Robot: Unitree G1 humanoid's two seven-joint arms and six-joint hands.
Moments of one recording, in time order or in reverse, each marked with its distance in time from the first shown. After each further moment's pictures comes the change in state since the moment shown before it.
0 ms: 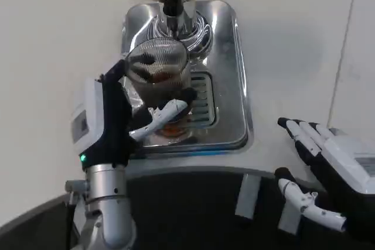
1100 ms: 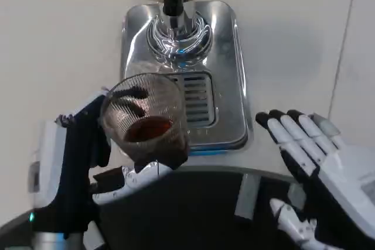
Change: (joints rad) left arm 0.494 0.082 0.116 -0.591 -0.001 -0.180 -0.246; right arm 0.236 -0.053 -0.047 -0.002 0.058 -0.397 -0.422
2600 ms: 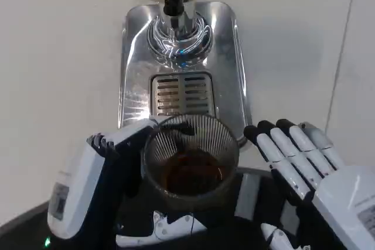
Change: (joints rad) left arm 0.131 -0.003 -0.001 -0.123 0.078 -0.141 -0.137; right arm 0.088 0.073 -0.009 0.004 -0.082 -0.144 -0.109
